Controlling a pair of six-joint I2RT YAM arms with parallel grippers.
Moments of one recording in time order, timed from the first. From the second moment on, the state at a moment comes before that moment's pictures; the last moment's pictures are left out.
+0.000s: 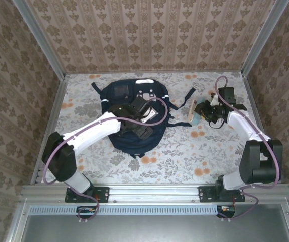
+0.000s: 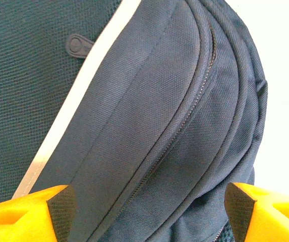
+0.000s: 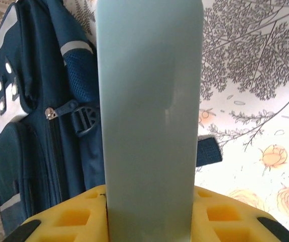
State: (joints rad) left arm -0.84 1.60 1.30 -0.83 -0.09 0.09; right arm -0.05 1.45 0.99 -0.50 -0.46 0.58
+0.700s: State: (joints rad) left arm -0.72 1.74 1.52 -0.98 -0.05 0.22; right arm -0.05 1.37 0.94 -0.48 -0.50 0.63
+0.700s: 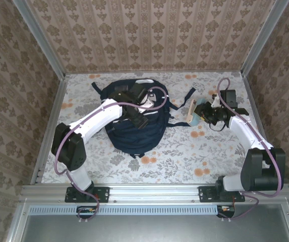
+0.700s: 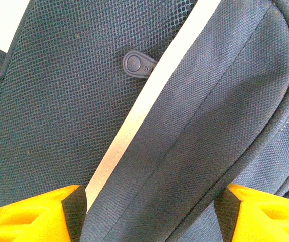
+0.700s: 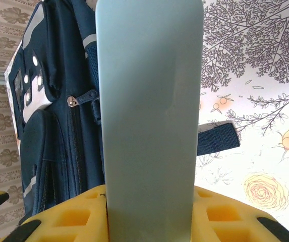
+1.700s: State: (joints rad) left arm -0.74 1.71 1.38 -0.88 -0.25 0.36; right arm -0.01 1.30 0.94 -0.48 -0.50 0.66
